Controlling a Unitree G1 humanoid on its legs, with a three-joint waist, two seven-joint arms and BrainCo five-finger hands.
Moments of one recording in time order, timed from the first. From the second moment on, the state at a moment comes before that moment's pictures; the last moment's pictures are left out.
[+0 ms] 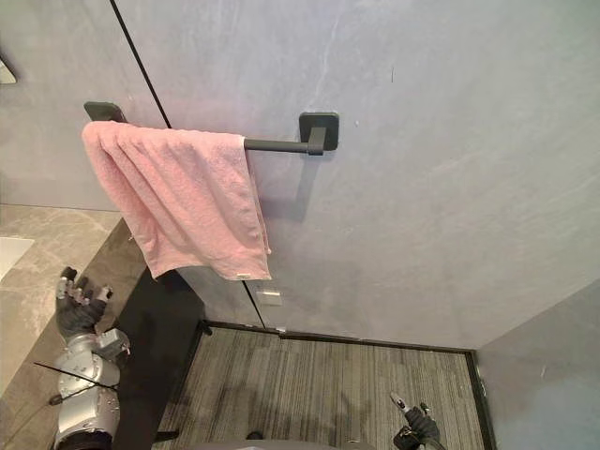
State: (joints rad) left arm 0.06 0.24 0.38 0.26 -0.26 -0.30 0.20; right arm 0.08 -0.11 -0.29 1.11 0.50 -0.17 0.01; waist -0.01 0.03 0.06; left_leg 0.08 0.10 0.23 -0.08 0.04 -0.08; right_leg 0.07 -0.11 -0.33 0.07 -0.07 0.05
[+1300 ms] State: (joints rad) left arm -0.31 0.59 0.24 0.52 -0.31 -0.34 0.20; right arm 0.13 -0.10 -0.22 1.05 0.42 -0.15 0.06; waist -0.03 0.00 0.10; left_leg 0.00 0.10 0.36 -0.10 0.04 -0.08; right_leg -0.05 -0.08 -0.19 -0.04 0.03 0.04
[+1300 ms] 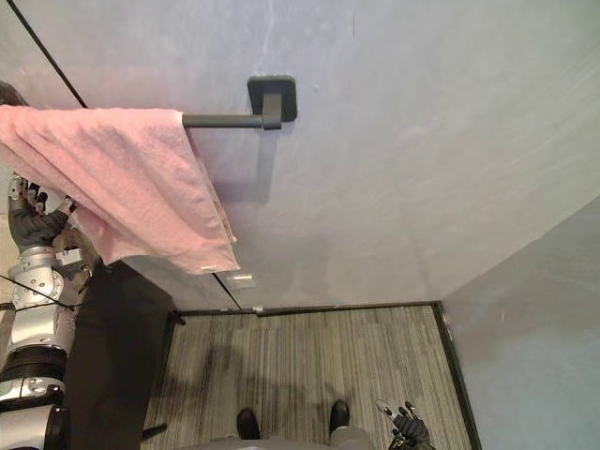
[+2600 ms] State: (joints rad) left arm -0.37 0.56 0.12 0.54 -0.31 -0.27 0.13; right arm -0.58 -0.23 0.40 0.33 0.54 -0.16 0.06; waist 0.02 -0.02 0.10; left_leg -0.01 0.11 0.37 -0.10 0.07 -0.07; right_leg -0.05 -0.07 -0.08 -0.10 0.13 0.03
